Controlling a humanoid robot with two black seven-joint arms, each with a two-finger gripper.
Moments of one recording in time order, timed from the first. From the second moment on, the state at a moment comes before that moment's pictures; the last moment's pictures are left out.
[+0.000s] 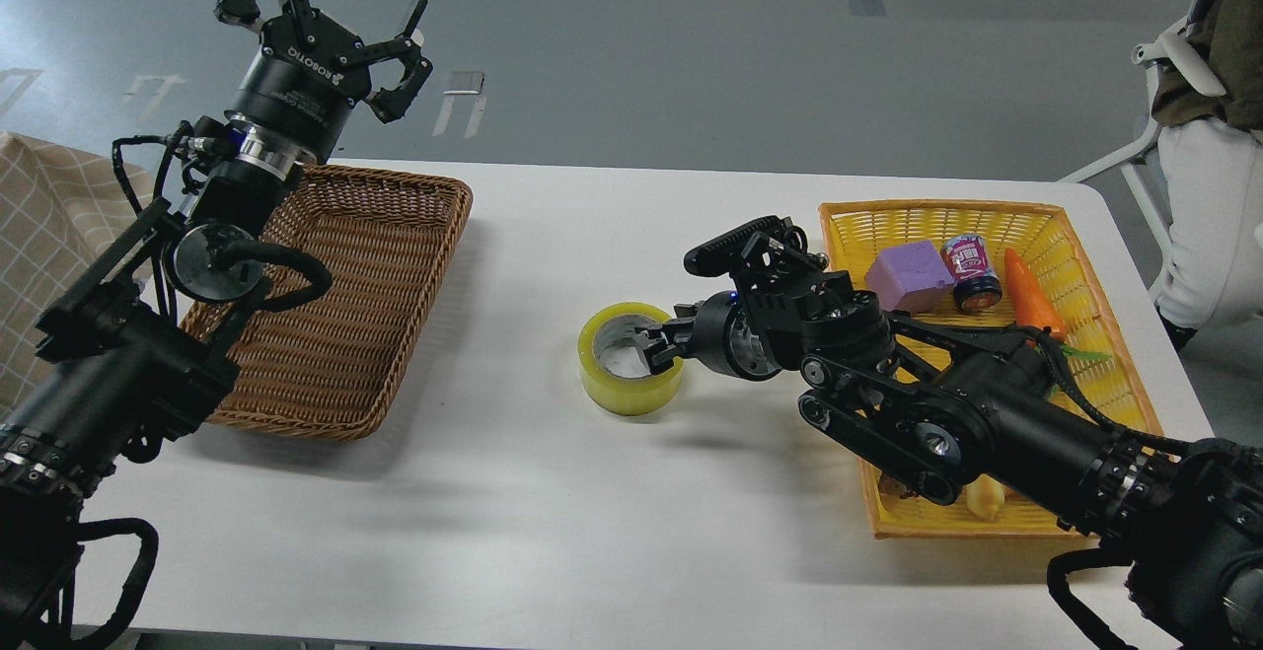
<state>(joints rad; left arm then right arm) -0.64 0.36 -1.11 -0.95 0.11 -0.49 -0.27 0.87 -0.01 0.44 1.00 -1.95 0.49 -0.16</state>
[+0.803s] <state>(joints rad) -0.64 0.37 -1.11 -0.95 0.11 -0.49 -0.27 0.83 -0.13 0.82 1.16 -1.71 0.49 -0.15</state>
